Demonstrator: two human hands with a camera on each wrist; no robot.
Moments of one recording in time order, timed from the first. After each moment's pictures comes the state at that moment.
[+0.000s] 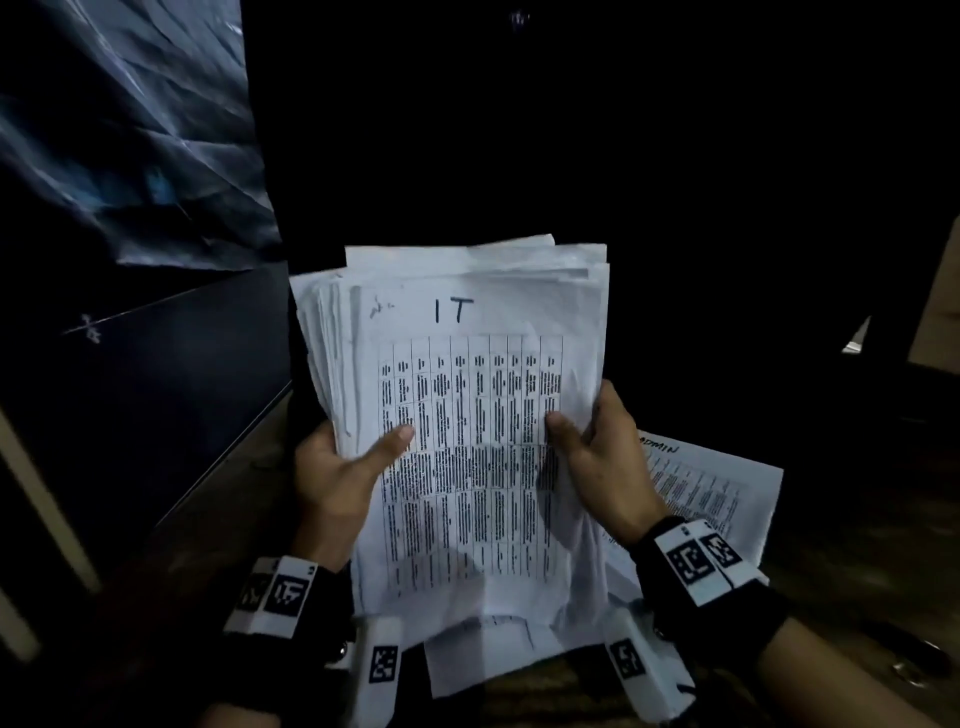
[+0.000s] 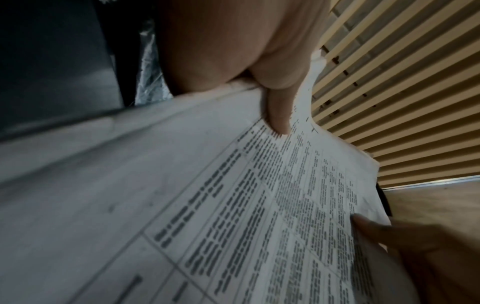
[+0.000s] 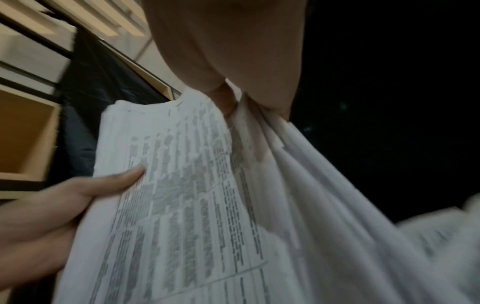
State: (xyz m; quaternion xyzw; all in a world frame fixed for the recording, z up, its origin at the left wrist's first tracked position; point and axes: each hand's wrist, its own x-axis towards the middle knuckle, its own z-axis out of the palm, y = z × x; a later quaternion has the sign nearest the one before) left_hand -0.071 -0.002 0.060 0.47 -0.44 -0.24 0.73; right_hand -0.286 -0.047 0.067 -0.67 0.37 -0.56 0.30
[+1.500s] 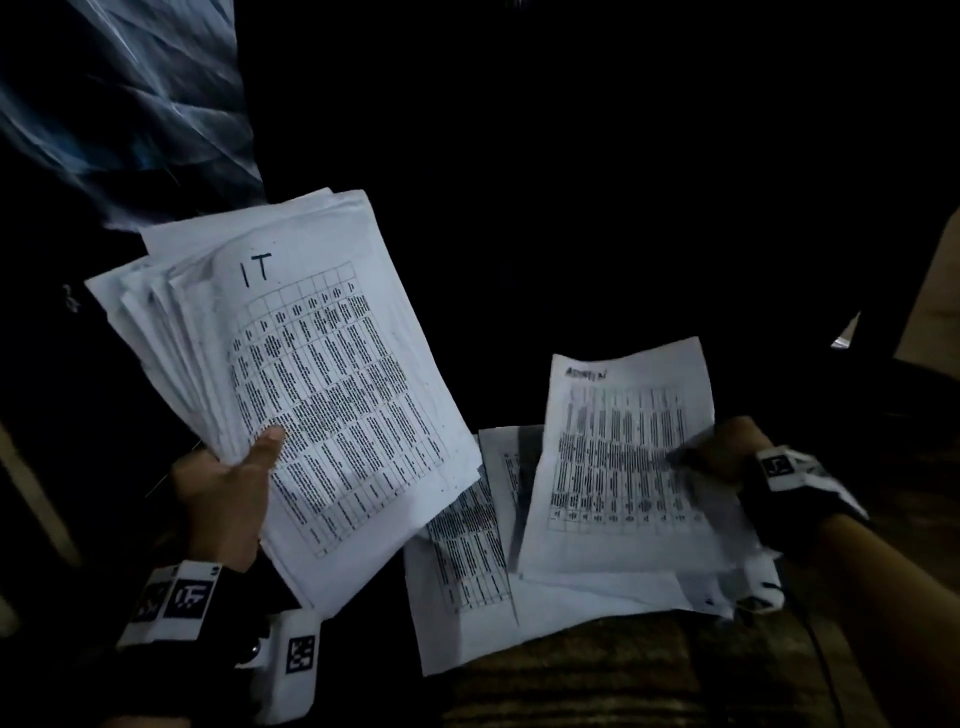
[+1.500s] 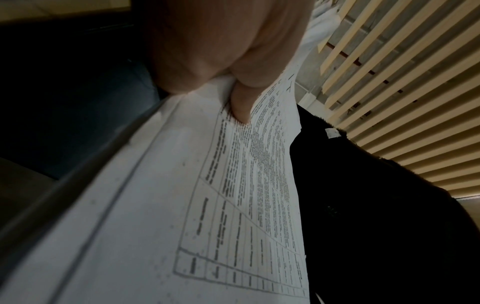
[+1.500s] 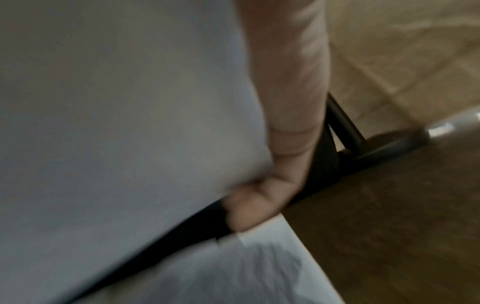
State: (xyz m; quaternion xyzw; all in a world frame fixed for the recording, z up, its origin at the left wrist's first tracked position) left_hand 0.002 0.009 0.030 0.58 -0.28 -0.13 0.75; right_hand -0.429 -0.157 0.016 -0.55 0.73 -0.32 0.26
